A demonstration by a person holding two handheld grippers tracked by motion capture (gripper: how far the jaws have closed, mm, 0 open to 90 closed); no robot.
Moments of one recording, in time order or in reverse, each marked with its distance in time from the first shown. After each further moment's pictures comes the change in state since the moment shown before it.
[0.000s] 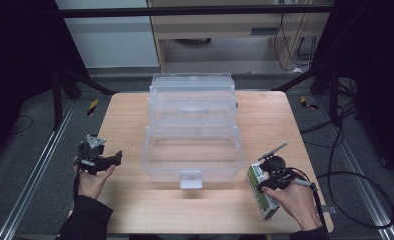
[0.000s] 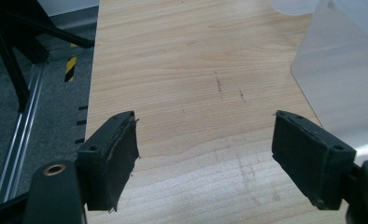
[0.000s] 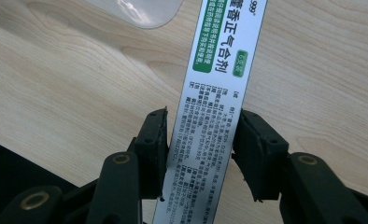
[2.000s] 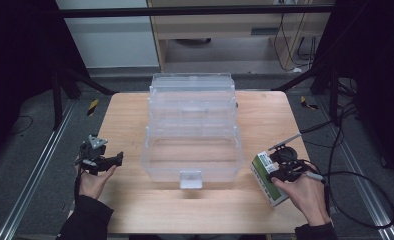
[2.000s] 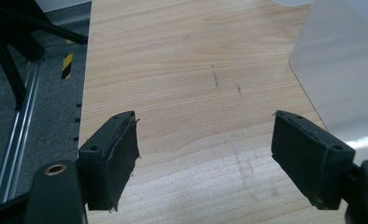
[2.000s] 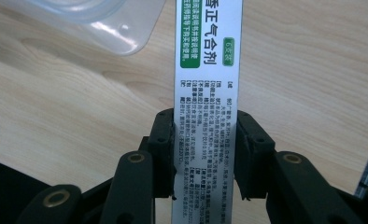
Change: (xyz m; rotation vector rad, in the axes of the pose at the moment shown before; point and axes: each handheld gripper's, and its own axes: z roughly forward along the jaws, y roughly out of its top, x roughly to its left) left arm -0.002 -0.001 0.004 0.023 -0.009 0.014; right arm -0.015 0.005 -0.032 -0.063 -0.053 0.055
